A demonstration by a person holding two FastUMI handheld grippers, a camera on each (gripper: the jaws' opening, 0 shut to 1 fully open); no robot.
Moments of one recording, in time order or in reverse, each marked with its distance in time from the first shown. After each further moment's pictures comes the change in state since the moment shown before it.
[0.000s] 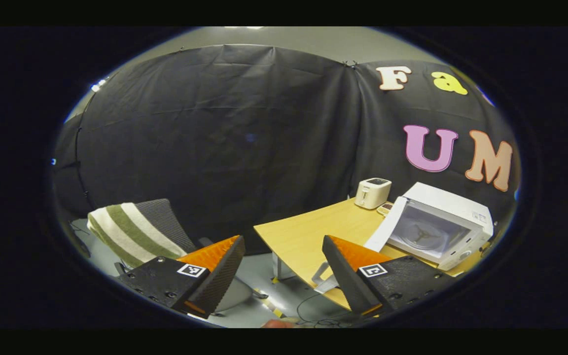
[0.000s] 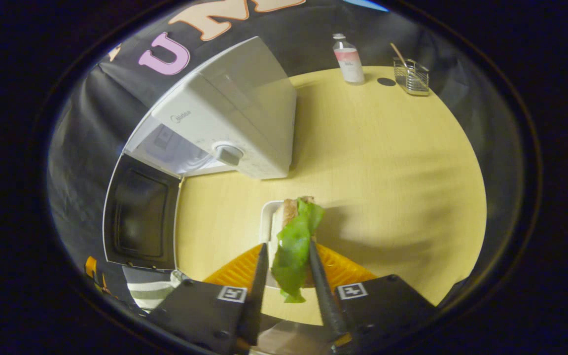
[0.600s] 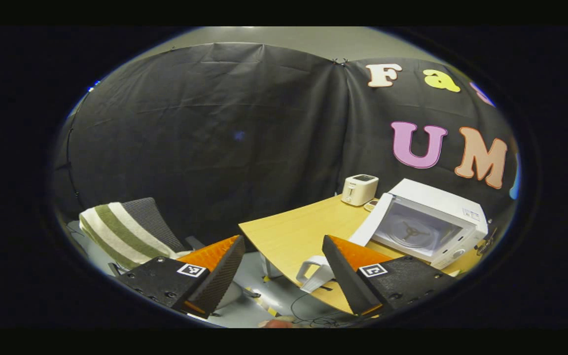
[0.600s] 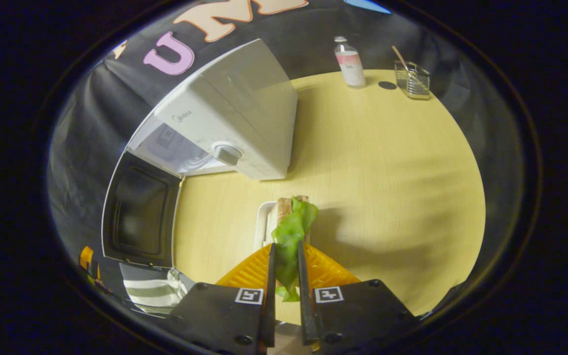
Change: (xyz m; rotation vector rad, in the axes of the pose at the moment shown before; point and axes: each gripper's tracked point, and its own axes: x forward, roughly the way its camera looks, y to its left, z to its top) left arm 0.004 -0.028 -0.007 -0.001 0.023 -0.063; right arm -0.005 0.000 -0.002 -0.058 -0.032 0.033
